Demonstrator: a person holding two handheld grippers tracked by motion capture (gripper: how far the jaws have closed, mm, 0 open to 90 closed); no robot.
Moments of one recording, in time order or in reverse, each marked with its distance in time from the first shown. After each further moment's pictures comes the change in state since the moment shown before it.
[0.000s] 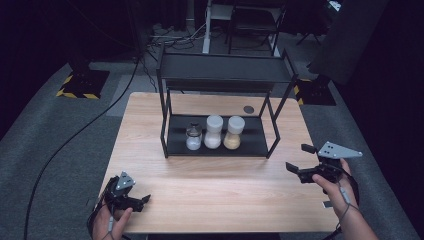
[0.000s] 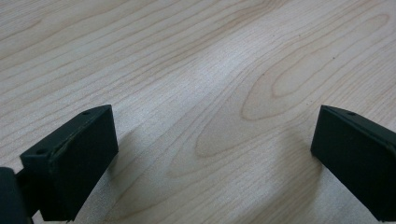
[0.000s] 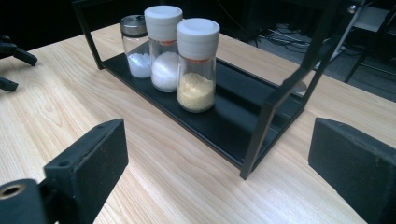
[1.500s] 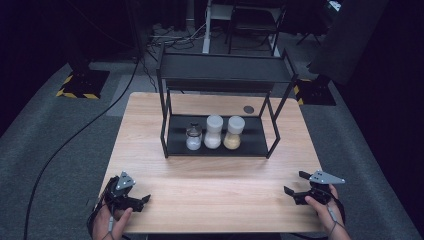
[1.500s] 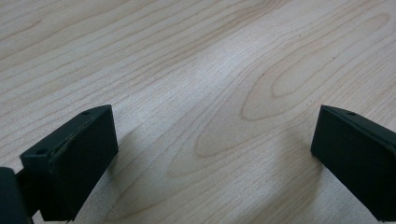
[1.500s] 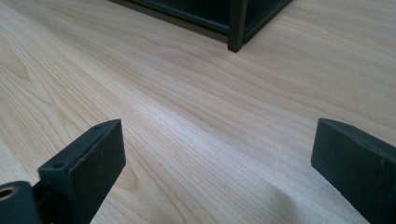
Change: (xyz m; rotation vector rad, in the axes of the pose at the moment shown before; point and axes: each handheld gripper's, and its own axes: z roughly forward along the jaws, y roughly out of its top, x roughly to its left) left arm 0.000 0.000 0.000 0.000 0.000 0.000; right arm -0.007 -0.122 0.033 0.109 -0.045 0.095
